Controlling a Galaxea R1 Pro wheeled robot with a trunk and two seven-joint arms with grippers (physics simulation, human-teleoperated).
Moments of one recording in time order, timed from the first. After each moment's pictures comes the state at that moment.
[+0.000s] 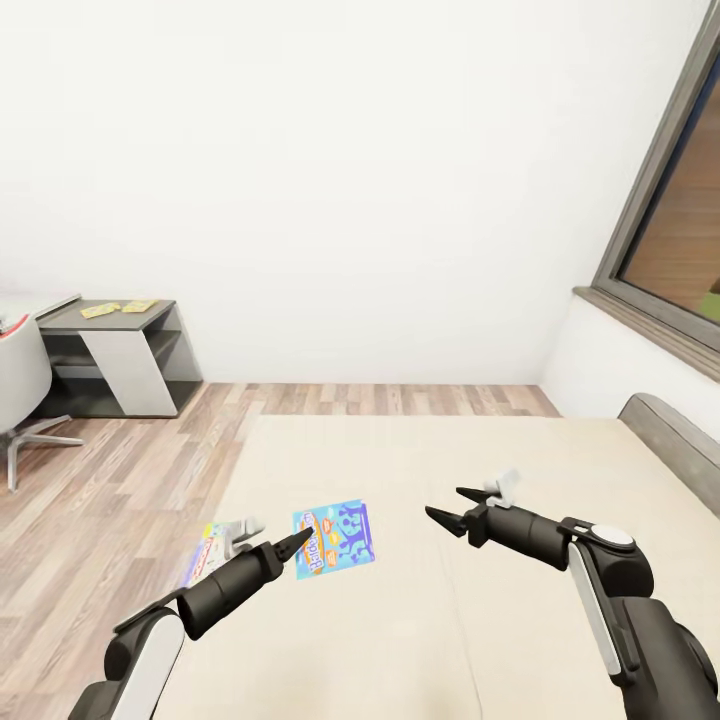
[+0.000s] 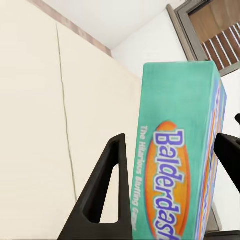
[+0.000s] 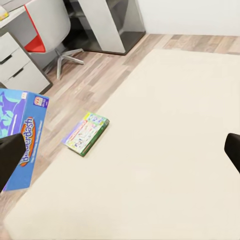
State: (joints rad) left arm -0.15 0.01 0.01 -1.53 0.66 0.64 -0.37; right arm -0.35 -0.09 -0.12 -1.57 0.00 0.67 0.91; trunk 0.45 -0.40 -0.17
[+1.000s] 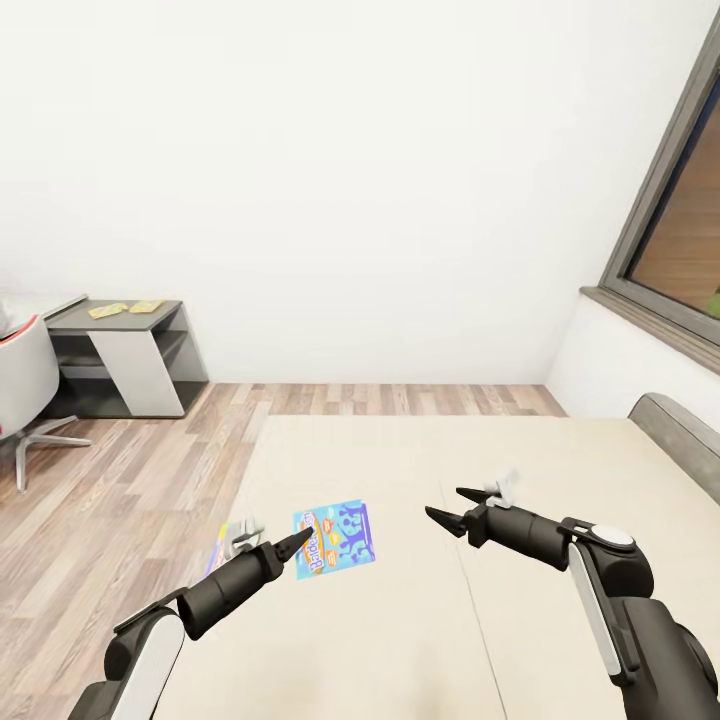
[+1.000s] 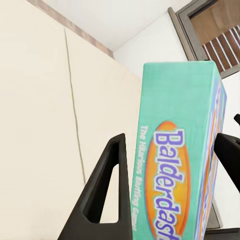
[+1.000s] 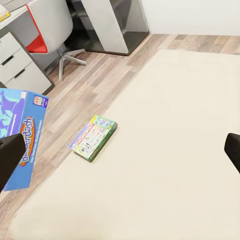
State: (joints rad) left arm -0.15 0.01 0.01 -1.53 0.66 0.64 -0.37; right arm -0.35 -0.09 -0.12 -1.57 0.00 0.67 0.91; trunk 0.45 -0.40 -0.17
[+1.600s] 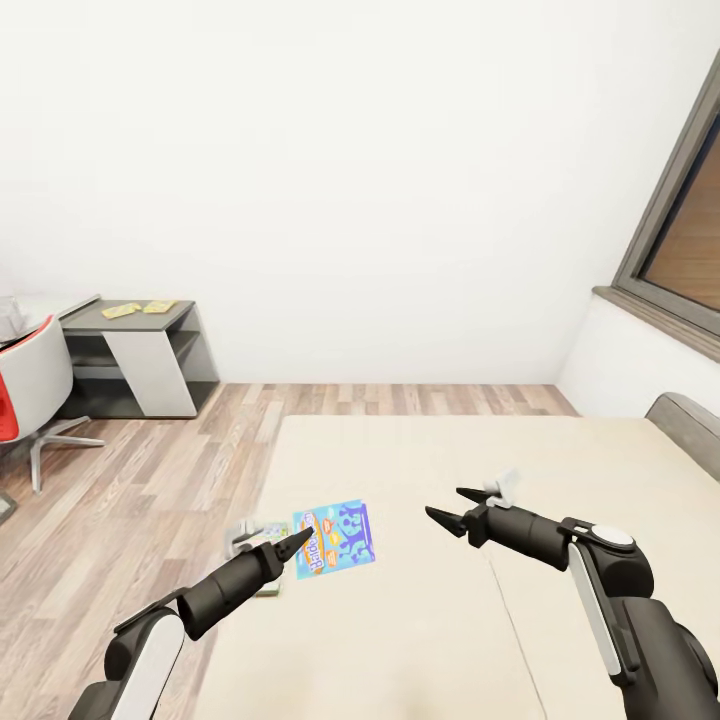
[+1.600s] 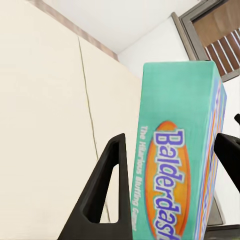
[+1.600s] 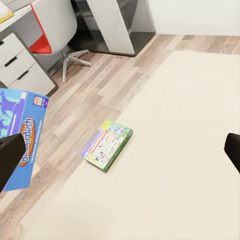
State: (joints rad) left arm -0.15 0.01 0.01 -1.53 0.66 0.64 -0.37; right arm -0.35 -0.09 -0.12 -1.57 0.00 0.67 0.91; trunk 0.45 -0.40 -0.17
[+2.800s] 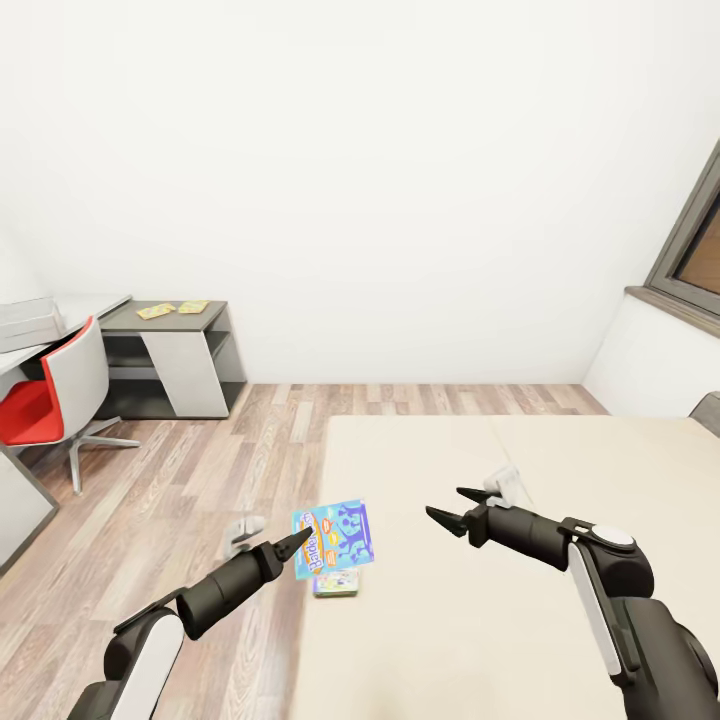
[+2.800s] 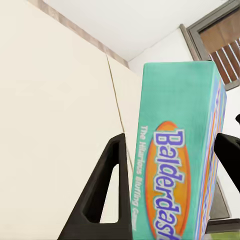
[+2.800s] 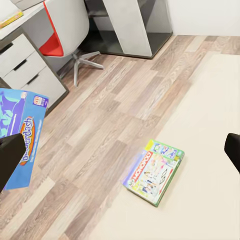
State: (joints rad) left arm -0.15 0.01 0.01 -1.53 0.66 0.64 -0.37; right arm -0.35 -0.09 -0.12 -1.57 0.00 0.67 0.91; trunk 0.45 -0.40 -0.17
